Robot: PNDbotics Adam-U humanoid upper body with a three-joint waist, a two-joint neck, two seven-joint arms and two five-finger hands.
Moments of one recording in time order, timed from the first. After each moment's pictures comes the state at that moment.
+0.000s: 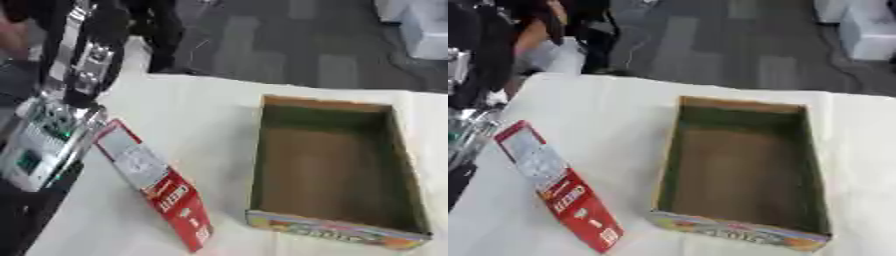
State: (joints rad) left arm -0.55 0.75 0.05 -1.98 0.16 -0.38 0.13; right arm -0.48 -0.60 -0.12 -1.98 0.48 -0.57 -0.35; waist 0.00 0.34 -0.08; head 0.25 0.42
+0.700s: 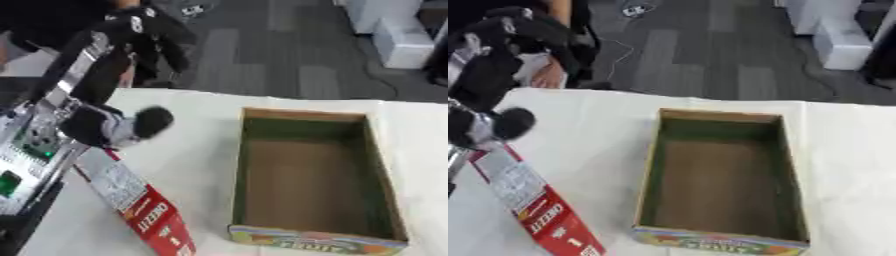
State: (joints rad) left arm -0.58 0.81 0.00 -1.95 0.04 -0.37 -0.27; right arm -0.48 -0.60 -0.12 -1.96 0.48 -0.58 -0.34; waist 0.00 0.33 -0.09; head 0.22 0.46
